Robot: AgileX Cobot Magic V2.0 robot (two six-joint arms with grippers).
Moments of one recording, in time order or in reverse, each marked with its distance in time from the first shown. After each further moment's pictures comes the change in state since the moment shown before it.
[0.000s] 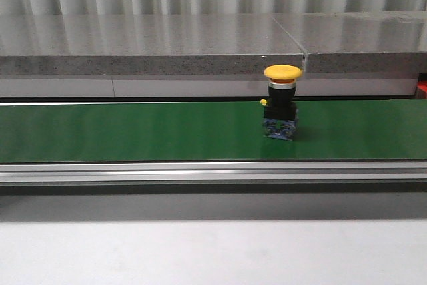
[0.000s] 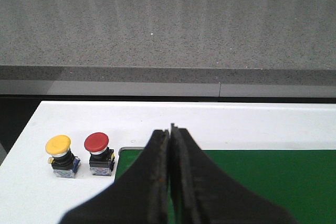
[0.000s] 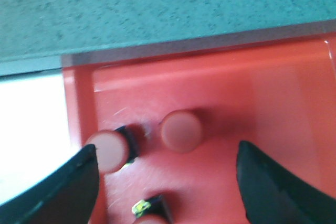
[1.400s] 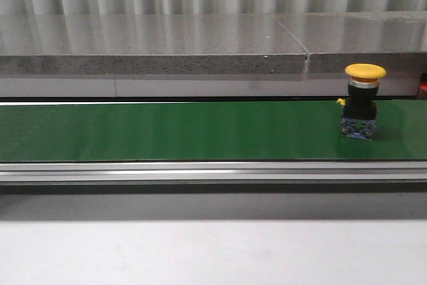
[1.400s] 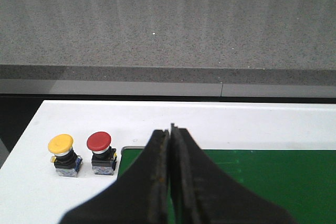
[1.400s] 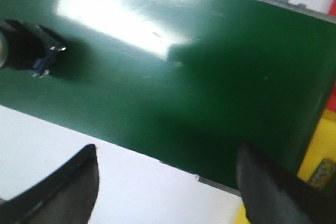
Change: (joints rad) left arm 0.000 0.000 0.000 0.000 0.000 0.000; right arm 0.320 -0.605 0.891 0.039 0.051 -0.199
